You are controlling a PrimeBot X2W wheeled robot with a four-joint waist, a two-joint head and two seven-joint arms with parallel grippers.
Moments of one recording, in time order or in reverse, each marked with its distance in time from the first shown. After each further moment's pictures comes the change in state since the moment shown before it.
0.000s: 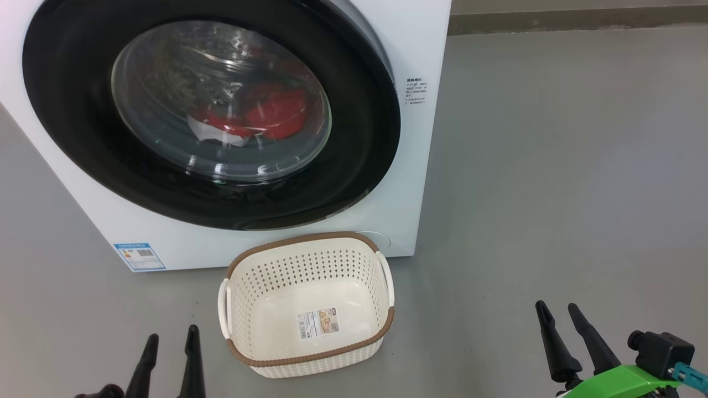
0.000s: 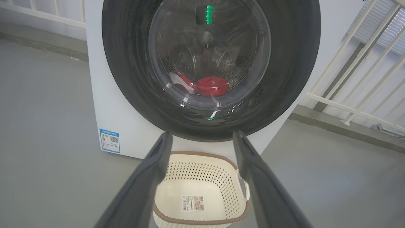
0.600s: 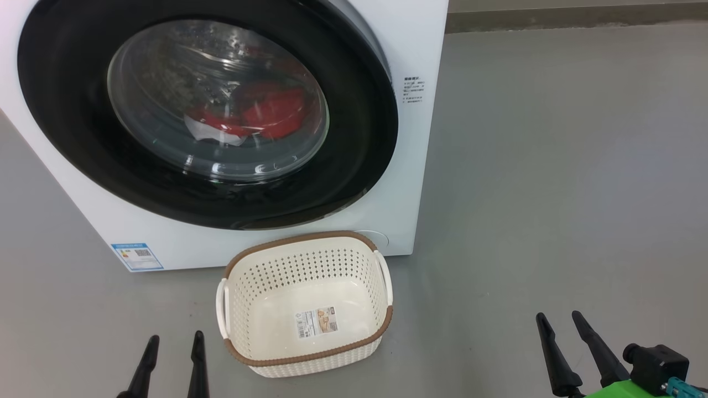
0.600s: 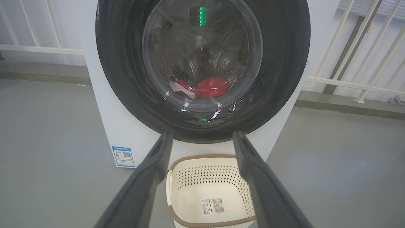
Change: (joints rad) left arm 0.018 0.005 -0.008 -0.001 0.173 0.004 -0.052; right arm 0.039 -0.007 -0.006 -0.010 -0.158 0.000 -0.050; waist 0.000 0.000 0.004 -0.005
